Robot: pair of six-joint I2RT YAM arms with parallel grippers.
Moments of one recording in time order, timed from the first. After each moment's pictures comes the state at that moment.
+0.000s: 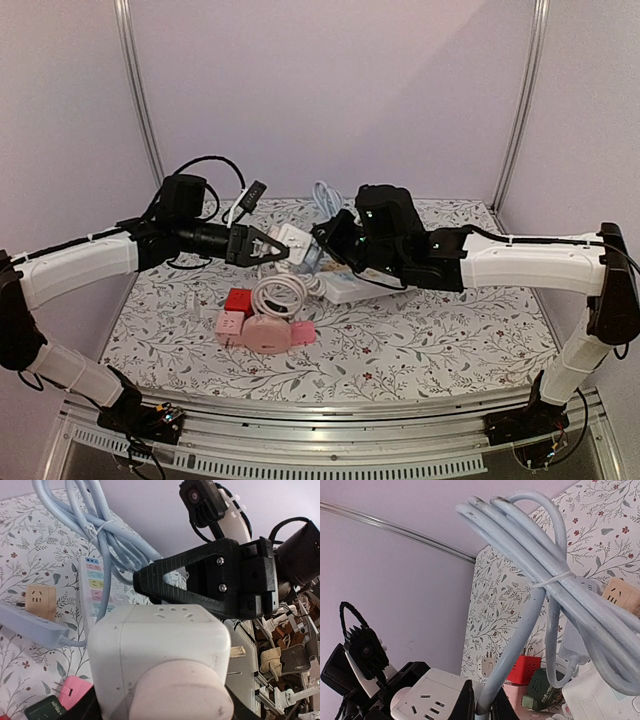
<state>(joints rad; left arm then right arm) -0.54 1.35 0.97 -0.08 0.83 -0.37 1.05 1.67 1.29 0.04 0.31 1.14</state>
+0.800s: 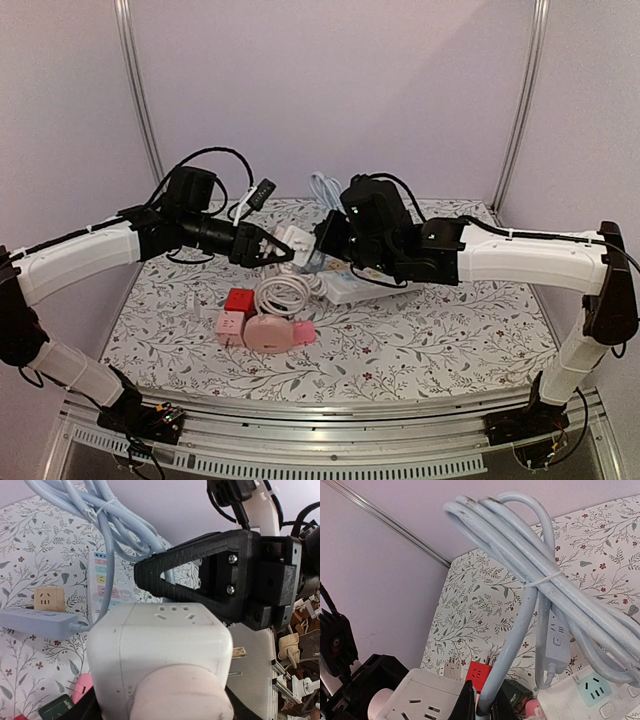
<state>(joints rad) -0.59 1.38 1.10 -0.29 0.75 -0.20 1.09 1.70 1.42 -0.17 0.44 0.92</state>
